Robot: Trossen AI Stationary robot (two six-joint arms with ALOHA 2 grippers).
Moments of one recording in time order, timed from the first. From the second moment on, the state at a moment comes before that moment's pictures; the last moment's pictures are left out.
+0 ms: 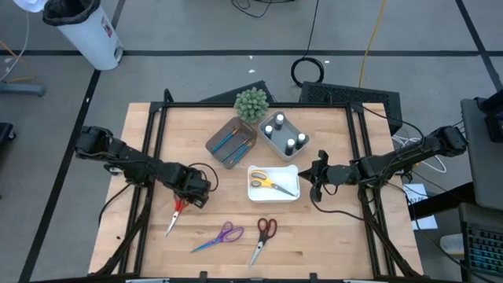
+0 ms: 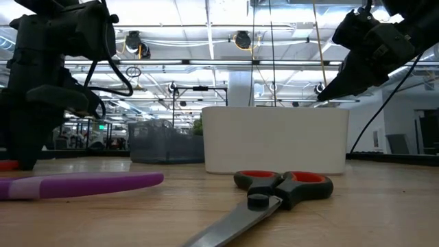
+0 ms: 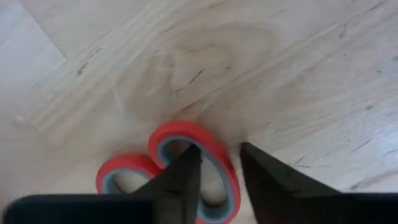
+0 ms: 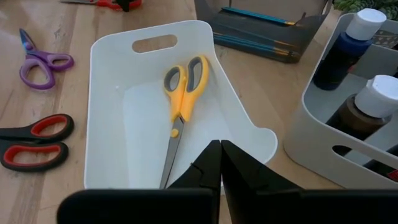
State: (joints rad) left arm -0.26 1.46 0.65 -0.71 0.09 -1.29; right arm 0.26 0.95 0.41 -0.05 0.42 0.33
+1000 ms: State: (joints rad) left arm -0.41 1.31 1.10 -0.60 -0.44 -0.64; right arm 0.26 0.95 0.41 0.04 0.41 0.31
